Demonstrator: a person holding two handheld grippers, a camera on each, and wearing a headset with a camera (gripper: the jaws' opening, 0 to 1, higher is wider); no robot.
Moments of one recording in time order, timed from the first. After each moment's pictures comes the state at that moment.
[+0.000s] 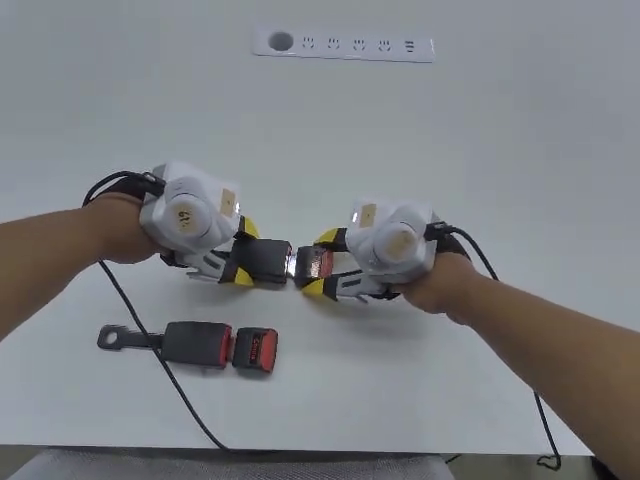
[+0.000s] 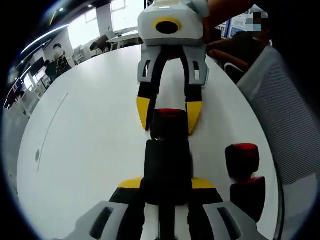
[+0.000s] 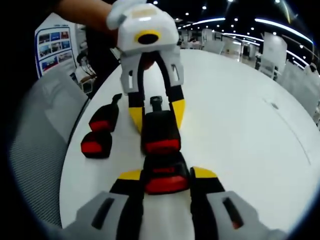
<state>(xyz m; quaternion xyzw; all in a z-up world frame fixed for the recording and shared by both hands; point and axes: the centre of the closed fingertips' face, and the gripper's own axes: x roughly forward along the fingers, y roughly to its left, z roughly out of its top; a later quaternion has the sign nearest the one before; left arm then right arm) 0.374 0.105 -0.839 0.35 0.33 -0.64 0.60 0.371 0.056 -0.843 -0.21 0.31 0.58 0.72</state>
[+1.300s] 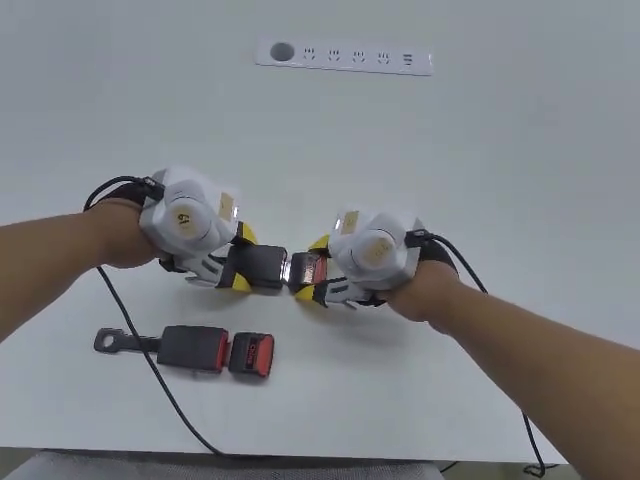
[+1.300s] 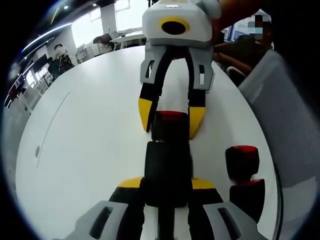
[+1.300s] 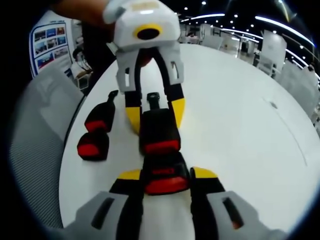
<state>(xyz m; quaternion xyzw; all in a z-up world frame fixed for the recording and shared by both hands) 0.374 0.105 -0.838 0.34 0.34 -0.63 0.61 0.372 0.059 -0.844 -0.23 0.33 0.56 0.72</state>
